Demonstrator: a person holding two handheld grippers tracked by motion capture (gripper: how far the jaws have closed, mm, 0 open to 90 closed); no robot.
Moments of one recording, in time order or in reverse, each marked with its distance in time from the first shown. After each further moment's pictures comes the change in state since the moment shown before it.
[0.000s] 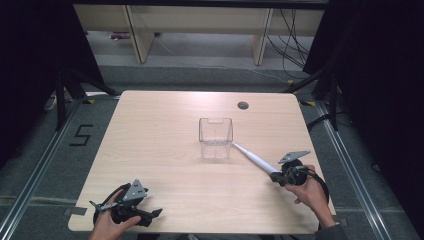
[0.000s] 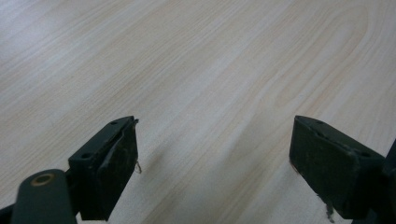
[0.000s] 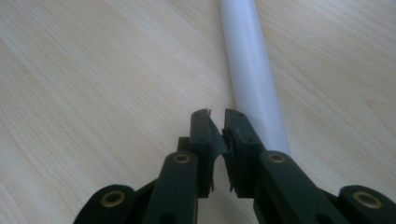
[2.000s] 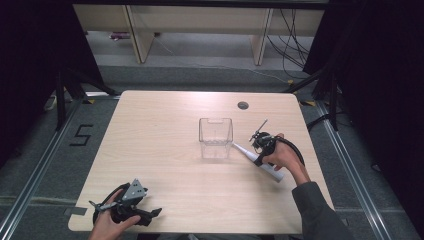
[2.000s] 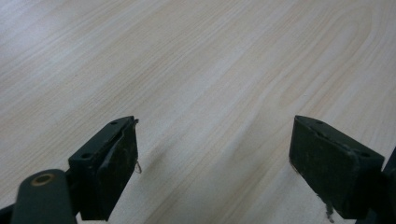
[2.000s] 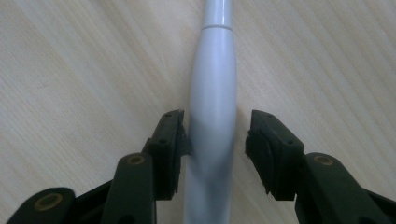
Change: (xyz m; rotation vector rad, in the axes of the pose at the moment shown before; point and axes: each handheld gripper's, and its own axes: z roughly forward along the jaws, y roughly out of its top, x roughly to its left) left arm 0.002 0.000 0.000 0.001 0.005 -0.005; right arm -0.014 0.107 0.058 0.383 -0.016 -0.186
